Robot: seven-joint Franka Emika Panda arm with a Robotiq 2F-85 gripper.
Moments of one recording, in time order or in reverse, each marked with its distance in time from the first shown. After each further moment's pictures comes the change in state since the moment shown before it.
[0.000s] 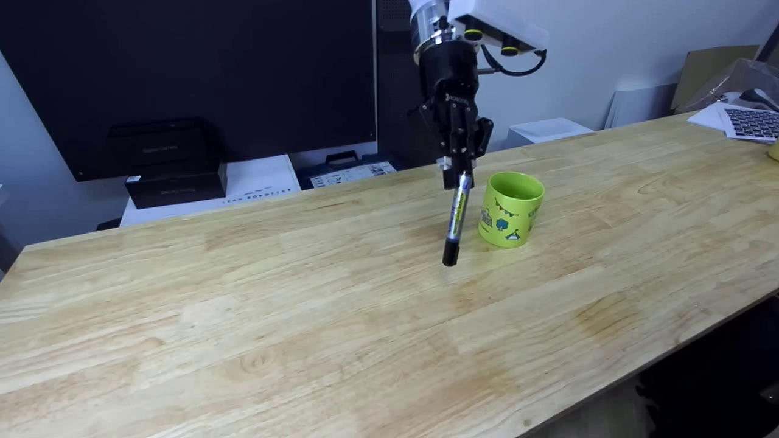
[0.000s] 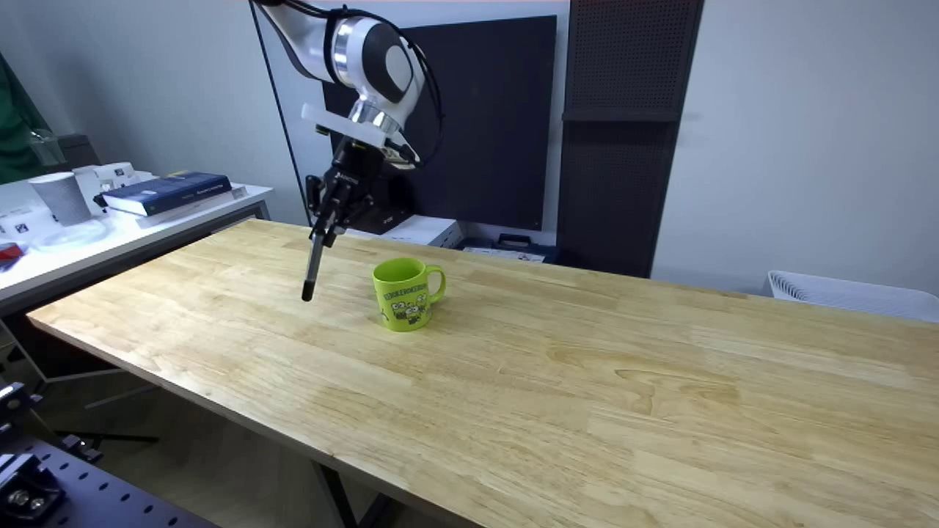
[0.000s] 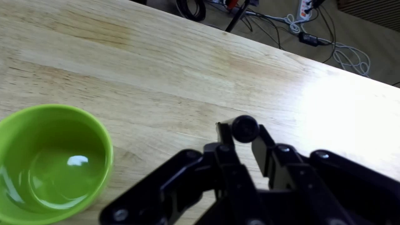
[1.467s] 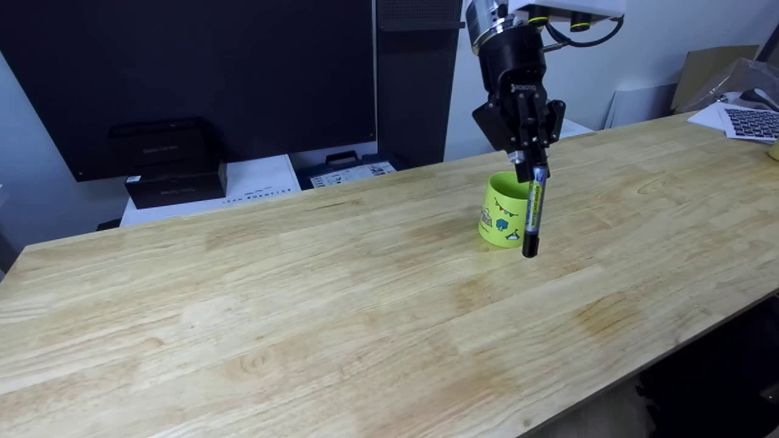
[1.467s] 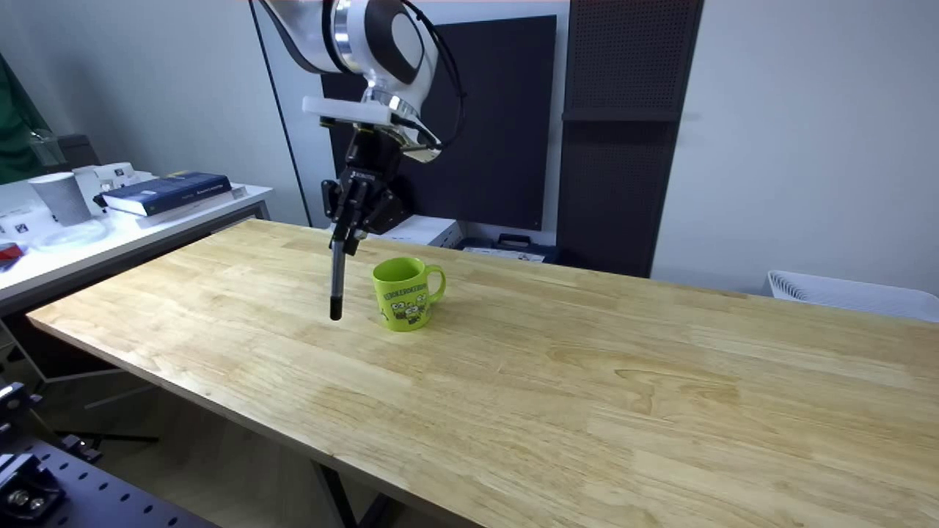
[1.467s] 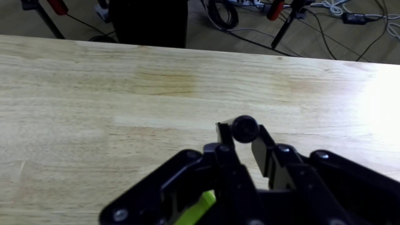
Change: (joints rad) arm 0.002 -0.179 -0.088 -0.255 -0.112 0.083 0.114
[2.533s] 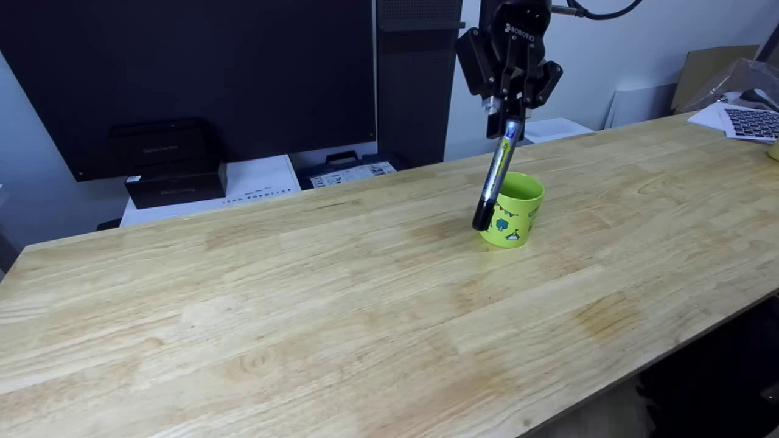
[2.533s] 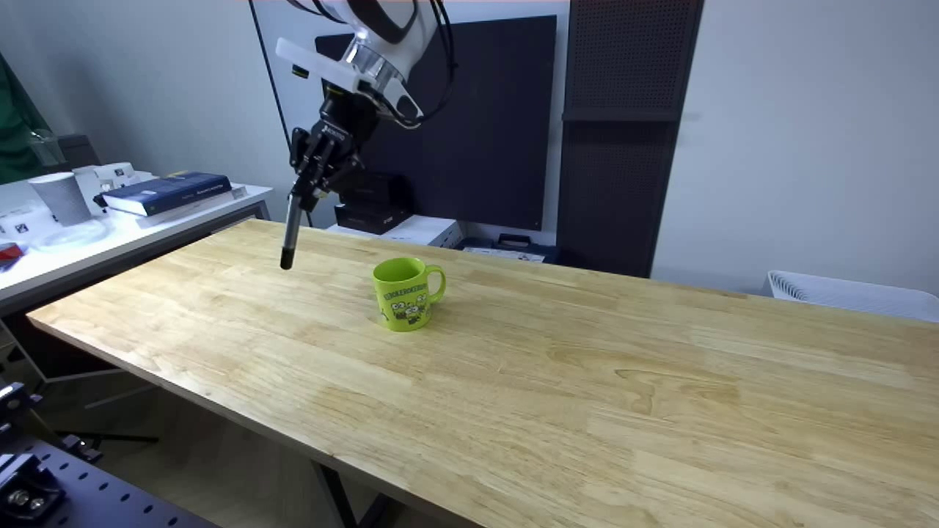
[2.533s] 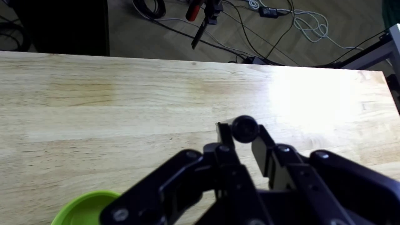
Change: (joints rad) arm -0.047 -0.155 0.033 -0.102 0.254 -0.002 -0.041
